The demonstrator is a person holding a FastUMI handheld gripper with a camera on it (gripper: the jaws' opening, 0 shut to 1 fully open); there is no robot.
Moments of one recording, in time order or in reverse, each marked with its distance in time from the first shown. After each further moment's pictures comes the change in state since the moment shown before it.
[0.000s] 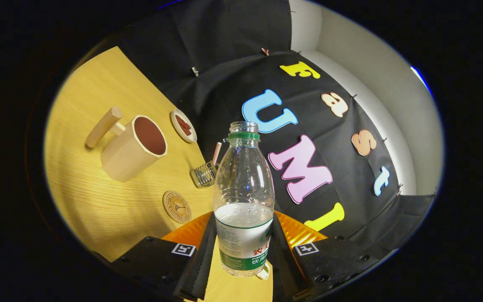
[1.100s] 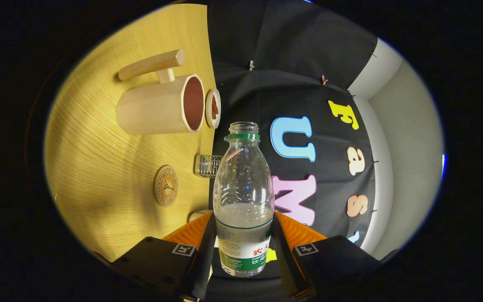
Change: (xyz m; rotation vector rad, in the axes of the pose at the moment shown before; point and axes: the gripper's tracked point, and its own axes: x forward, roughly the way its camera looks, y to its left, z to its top) arm 0.017 0.012 0.011 -0.502 -0.052 0.013
